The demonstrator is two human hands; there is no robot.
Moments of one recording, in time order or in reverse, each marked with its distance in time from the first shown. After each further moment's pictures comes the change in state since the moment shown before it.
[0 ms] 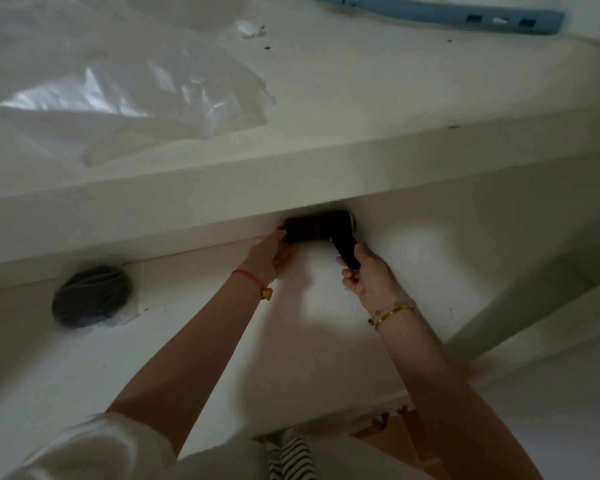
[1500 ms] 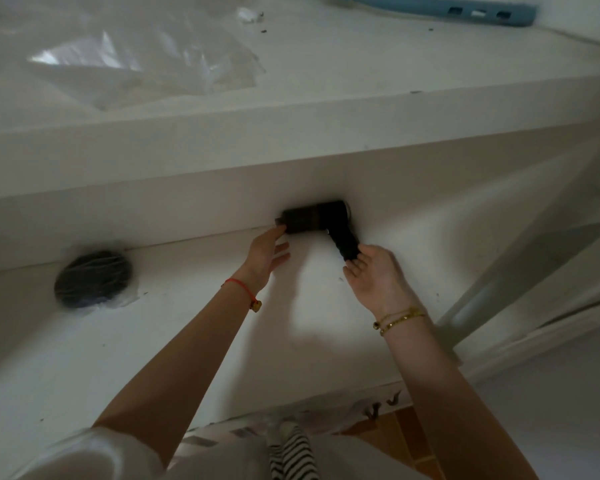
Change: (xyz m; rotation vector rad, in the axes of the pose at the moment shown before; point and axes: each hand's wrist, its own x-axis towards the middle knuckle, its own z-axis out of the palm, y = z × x) left_hand -0.026 -0.018 -0.010 0.266 -0.090 0.259; right_hand -0.029 -0.006 -0.018 0.223 -0.058 0.031
